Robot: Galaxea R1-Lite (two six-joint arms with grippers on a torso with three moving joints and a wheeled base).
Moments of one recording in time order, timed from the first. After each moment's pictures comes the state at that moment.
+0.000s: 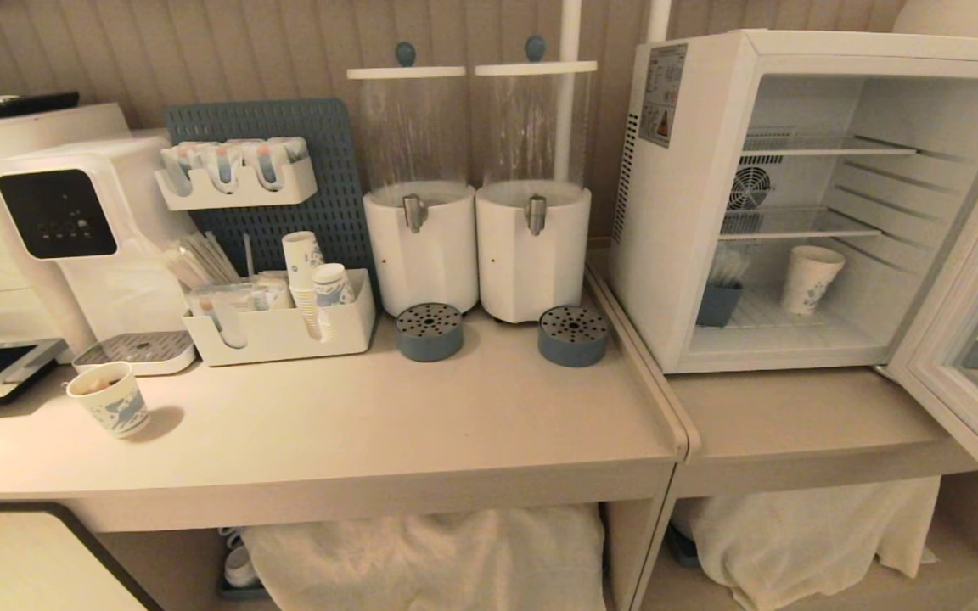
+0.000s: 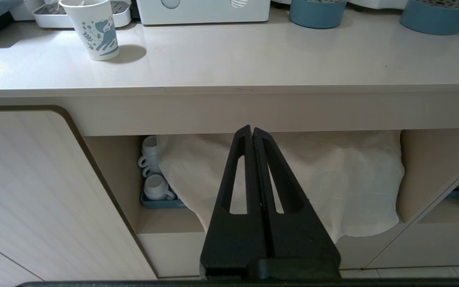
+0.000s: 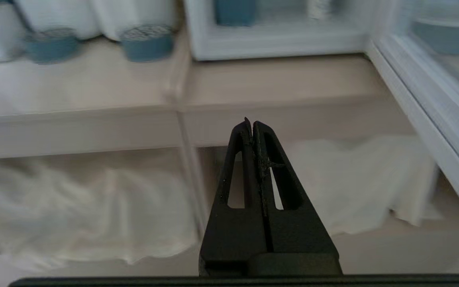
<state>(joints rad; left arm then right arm) 0.01 0.00 -0.04 0.09 0.00 -0.03 -0.01 0.02 -0.03 0.05 0.02 0.00</state>
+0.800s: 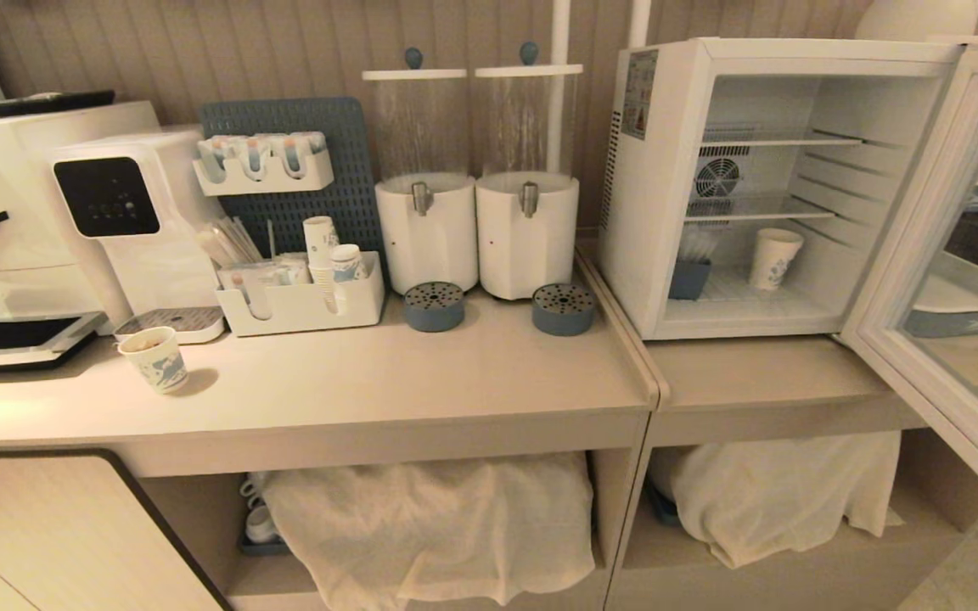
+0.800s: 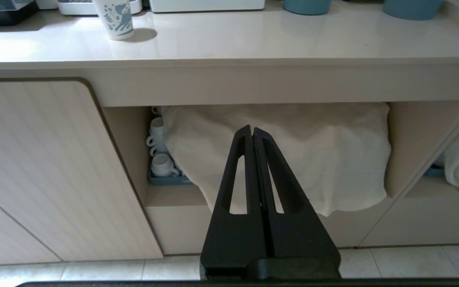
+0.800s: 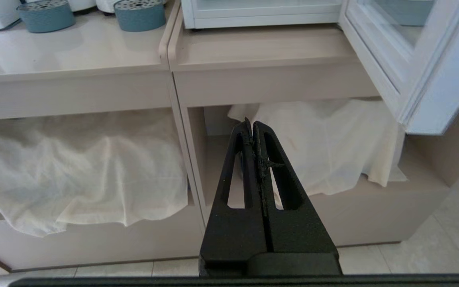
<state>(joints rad) 0.01 0.00 -0.04 0.09 0.00 -0.03 0.00 0.02 -0.03 0.08 -0.01 -0.02</state>
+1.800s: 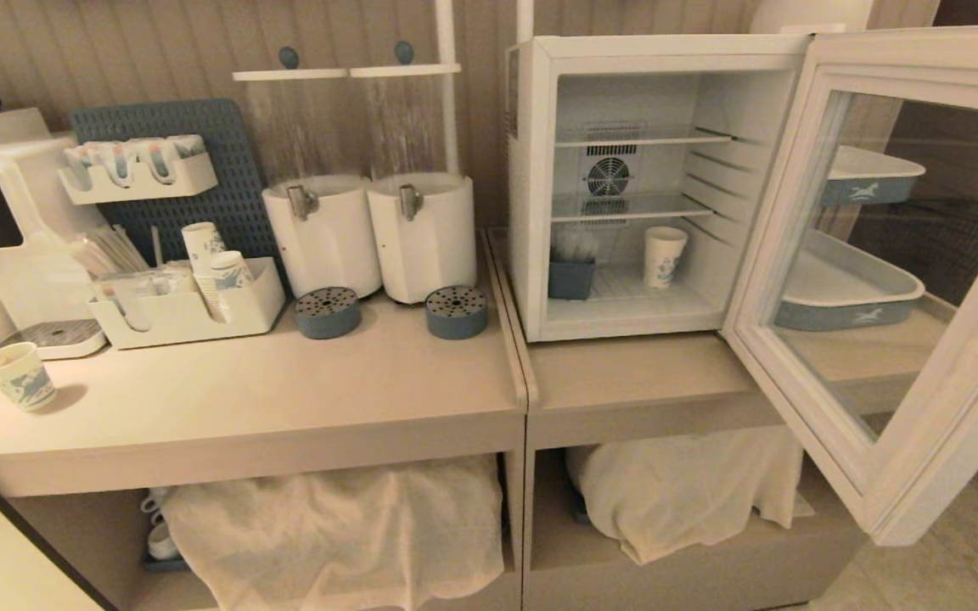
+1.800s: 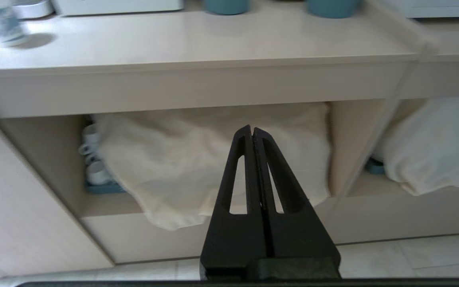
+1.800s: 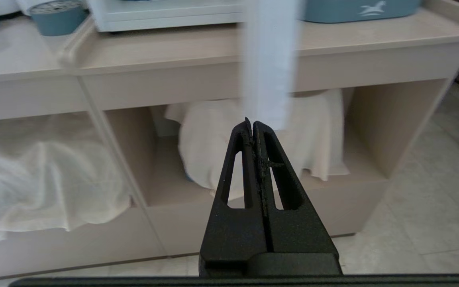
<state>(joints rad) 0.01 0.00 -0.04 0.09 0.00 -0.03 0.00 0.01 -0.03 0.08 -0.01 -0.02</state>
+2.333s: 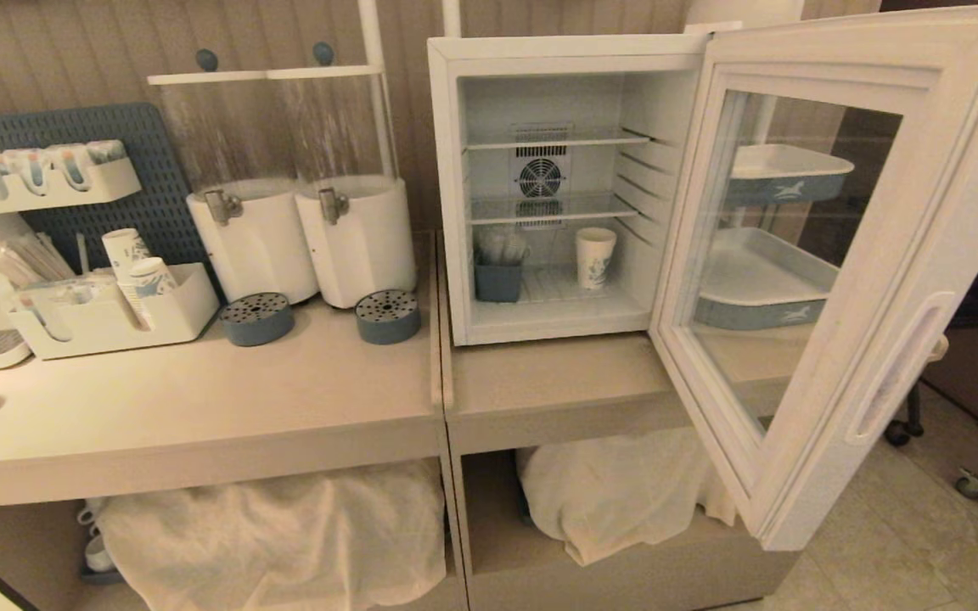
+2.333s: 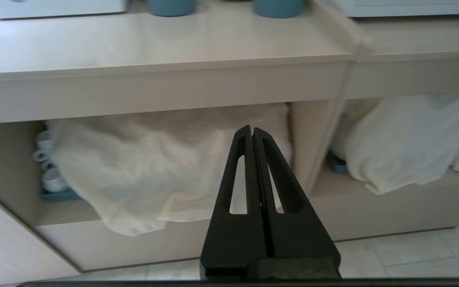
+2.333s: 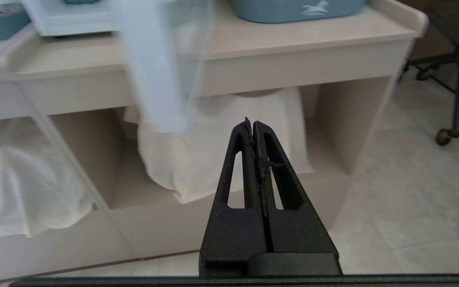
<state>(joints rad) 0.01 0.00 -0.04 0.09 0.00 -0.03 0.00 0.01 -0.03 0.08 -0.01 -0.01</state>
